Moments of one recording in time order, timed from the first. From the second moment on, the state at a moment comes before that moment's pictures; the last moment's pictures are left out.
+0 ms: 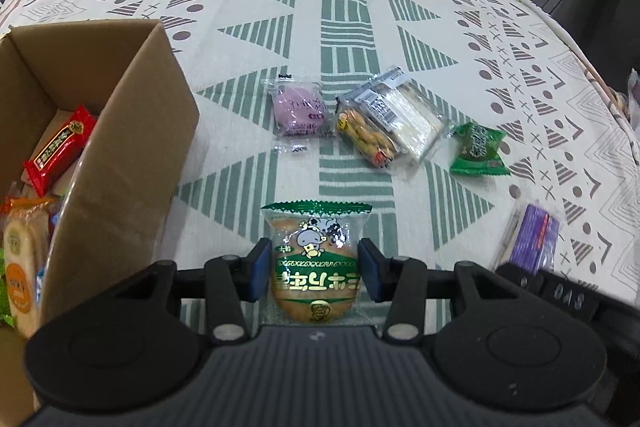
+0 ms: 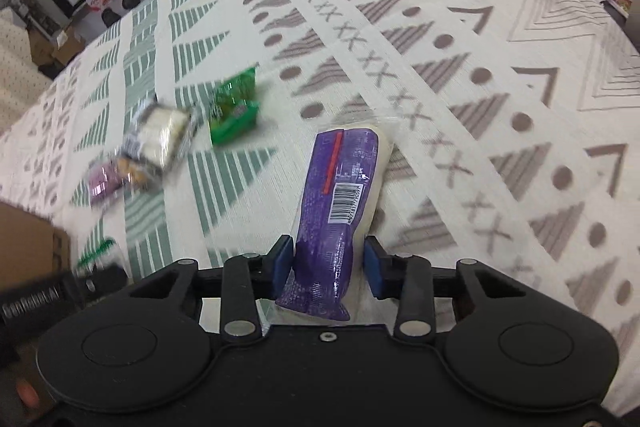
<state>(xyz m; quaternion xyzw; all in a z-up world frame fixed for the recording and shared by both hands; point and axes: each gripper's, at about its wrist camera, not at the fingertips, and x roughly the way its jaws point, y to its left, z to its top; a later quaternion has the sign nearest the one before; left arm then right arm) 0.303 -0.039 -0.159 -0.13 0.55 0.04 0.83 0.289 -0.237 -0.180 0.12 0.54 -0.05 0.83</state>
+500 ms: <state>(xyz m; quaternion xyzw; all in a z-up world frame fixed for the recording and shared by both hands) 0.271 -0.033 -0.146 -0.12 0.54 0.04 0.83 0.281 -0.225 -0.181 0.05 0.54 -0.05 0.84</state>
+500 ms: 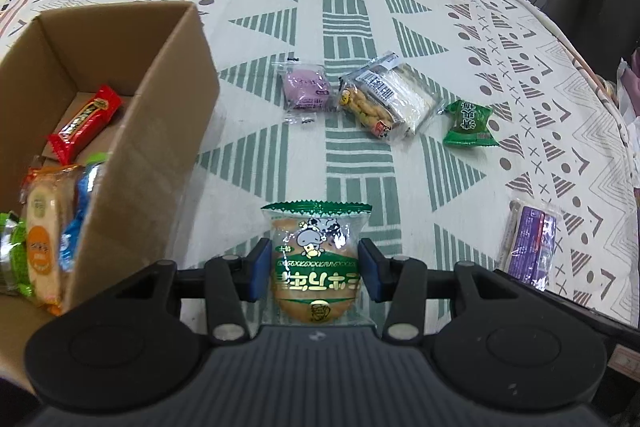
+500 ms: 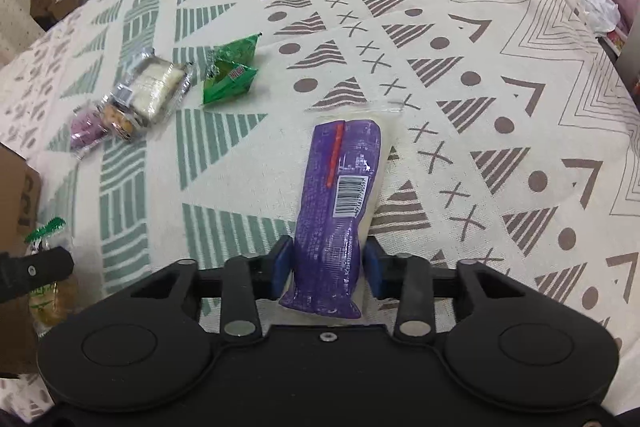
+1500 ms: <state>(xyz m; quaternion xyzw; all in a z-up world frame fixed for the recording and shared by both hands) 0.212 0.008 -0.057 -0.14 0.45 0.05 0.88 0.229 -0.177 -0.087 0.12 0.44 0.07 0.89</state>
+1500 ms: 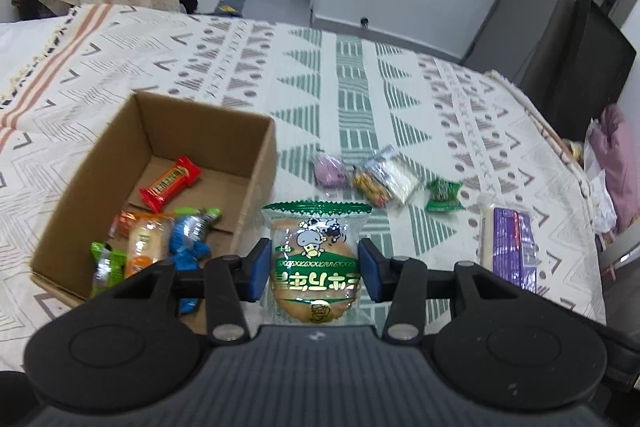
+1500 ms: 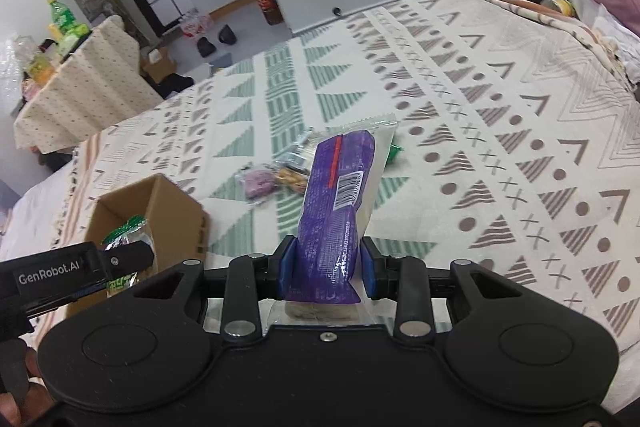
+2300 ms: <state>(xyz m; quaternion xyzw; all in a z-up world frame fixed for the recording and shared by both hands) 0.190 0.096 -0.027 -0.17 0.40 0.08 0.90 0.223 -0.102 -0.067 0.13 0.41 0.15 0.89</state>
